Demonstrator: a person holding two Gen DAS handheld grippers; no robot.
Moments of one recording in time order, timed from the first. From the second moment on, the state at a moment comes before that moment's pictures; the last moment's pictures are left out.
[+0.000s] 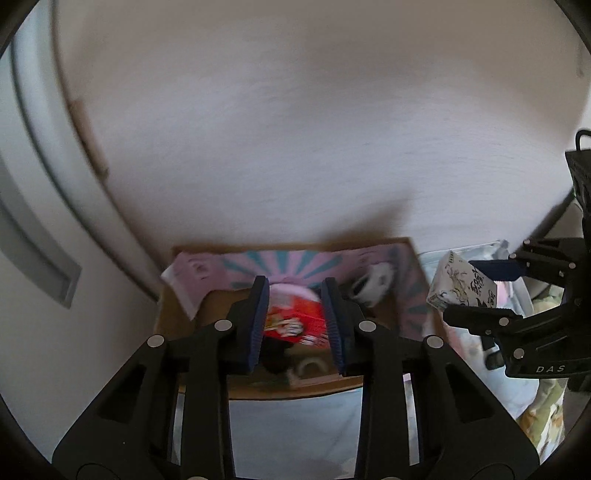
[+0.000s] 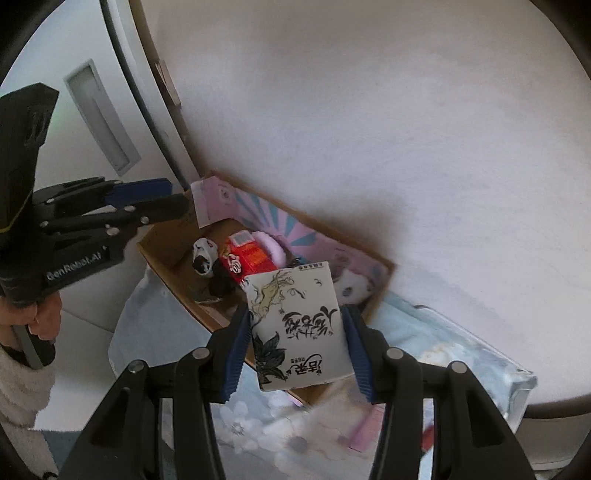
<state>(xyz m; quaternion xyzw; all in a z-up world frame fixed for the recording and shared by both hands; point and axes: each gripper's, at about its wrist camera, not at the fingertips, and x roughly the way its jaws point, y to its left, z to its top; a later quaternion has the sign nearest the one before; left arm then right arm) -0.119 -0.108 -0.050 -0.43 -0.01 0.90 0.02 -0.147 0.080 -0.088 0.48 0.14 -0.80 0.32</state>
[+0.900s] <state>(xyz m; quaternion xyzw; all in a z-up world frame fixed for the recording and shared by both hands) -0.106 -0.160 -0.096 -0.45 -0.04 0.89 0.00 -0.148 0.046 -0.145 0.52 0.09 -0.81 0.25</state>
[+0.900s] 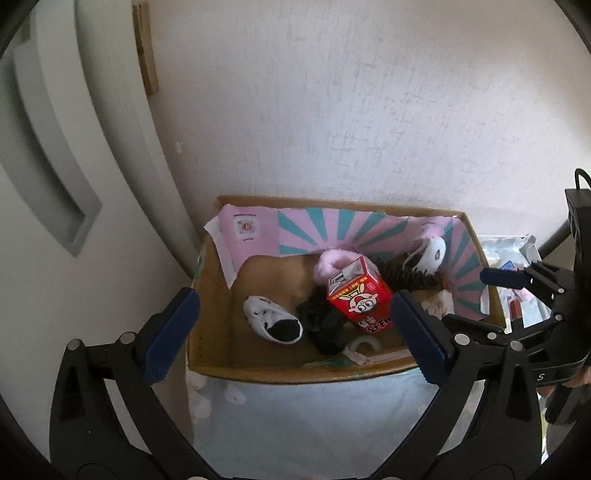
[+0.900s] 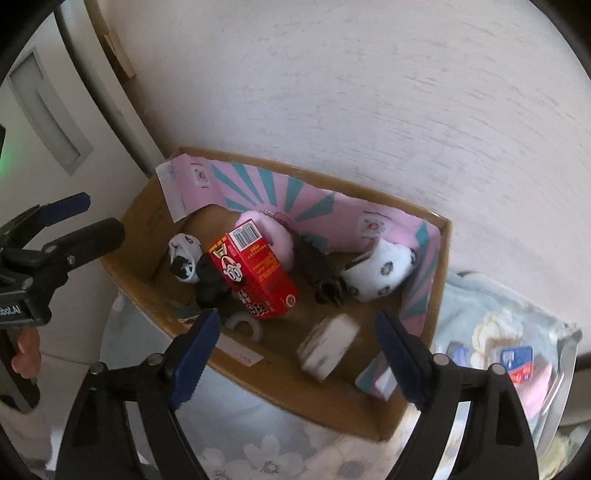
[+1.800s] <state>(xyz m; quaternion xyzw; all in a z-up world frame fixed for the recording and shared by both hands) -0.056 0.031 -0.057 -0.42 0.00 0.90 0.15 -0.043 0.248 -0.124 0.51 0.02 -0.85 0.12</state>
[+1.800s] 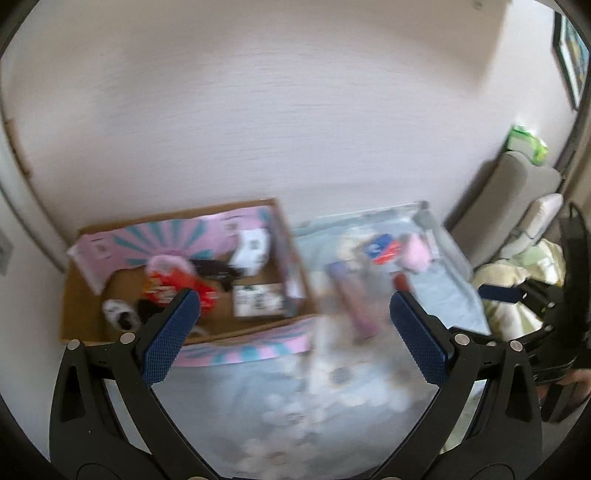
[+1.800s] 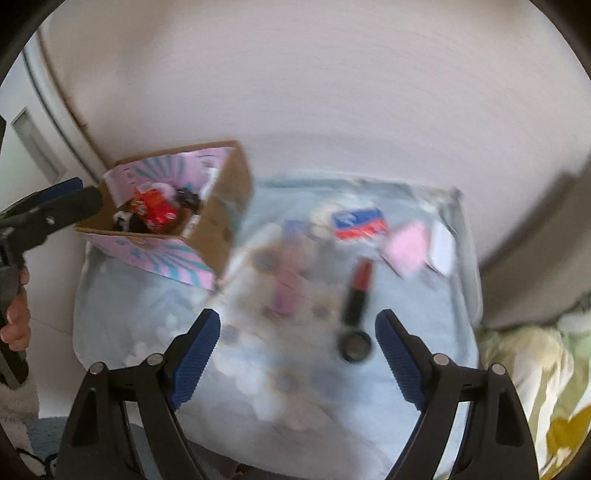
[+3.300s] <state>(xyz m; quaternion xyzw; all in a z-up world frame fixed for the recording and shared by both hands) -0.131 0.168 -0.243 -0.52 0.00 0.86 0.02 -0.049 0.291 -0.252 0.47 0.08 -0.85 0.23</state>
